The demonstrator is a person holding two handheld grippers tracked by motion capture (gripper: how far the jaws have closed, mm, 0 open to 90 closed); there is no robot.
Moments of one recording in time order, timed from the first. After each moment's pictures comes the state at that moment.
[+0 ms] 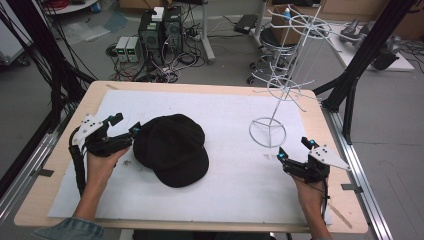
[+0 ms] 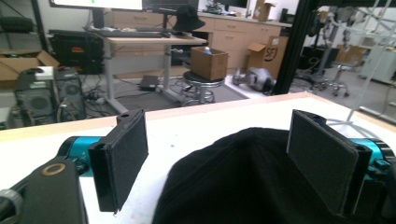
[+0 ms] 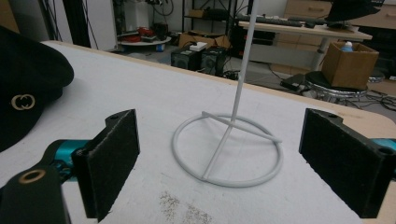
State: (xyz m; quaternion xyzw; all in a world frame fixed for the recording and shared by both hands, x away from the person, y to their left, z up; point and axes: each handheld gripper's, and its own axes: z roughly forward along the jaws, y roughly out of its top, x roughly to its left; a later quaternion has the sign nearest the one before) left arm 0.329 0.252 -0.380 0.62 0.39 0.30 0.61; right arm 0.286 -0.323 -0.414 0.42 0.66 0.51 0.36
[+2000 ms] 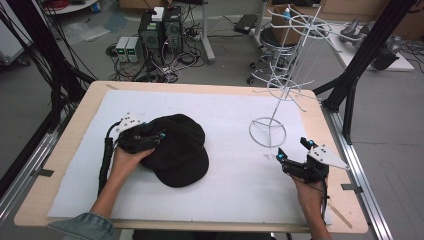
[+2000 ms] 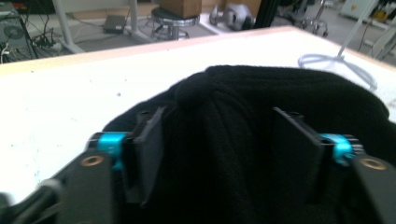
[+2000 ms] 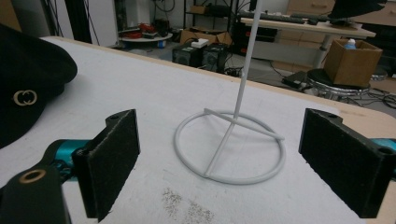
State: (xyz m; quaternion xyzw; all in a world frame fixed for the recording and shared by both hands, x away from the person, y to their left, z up) left arm 0.367 0.198 -0.415 0.72 0.40 0.21 0.53; right arm 0.286 -0.321 -0.414 0.41 0.66 0.51 0.36
